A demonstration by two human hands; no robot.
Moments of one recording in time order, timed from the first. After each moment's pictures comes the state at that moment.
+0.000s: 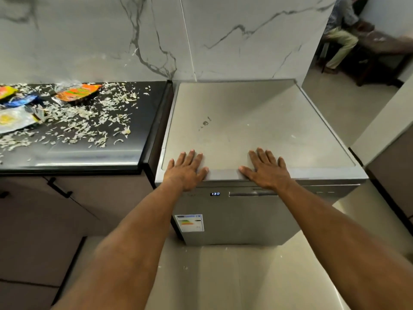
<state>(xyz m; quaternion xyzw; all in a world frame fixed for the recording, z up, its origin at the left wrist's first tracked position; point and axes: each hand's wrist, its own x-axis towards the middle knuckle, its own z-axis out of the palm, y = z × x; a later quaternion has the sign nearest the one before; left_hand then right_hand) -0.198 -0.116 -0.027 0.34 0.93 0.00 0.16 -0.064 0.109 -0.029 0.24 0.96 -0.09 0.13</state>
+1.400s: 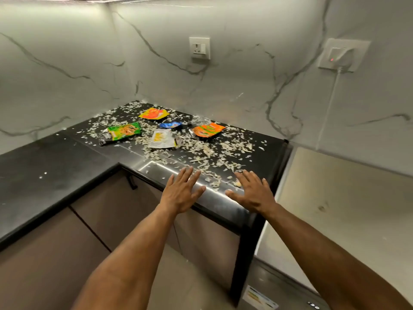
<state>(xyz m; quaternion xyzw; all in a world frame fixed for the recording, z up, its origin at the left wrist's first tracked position) -0.324 -0.380 0.068 0.11 0.99 0.09 0.00 -0.329 -0.131 0.067 -0.09 0.99 -0.14 0.05</state>
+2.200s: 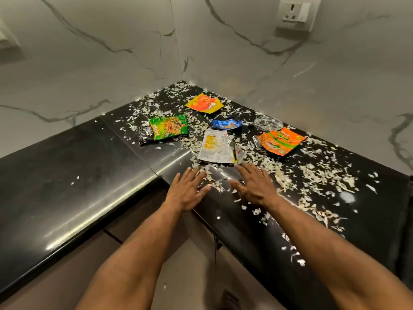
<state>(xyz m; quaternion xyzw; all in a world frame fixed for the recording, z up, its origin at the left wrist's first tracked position) -0.519 -0.574 0.016 0.01 0.99 0.08 0.07 -0.586 -0.340 0.023 -0.23 0.96 -0.12 0.09</state>
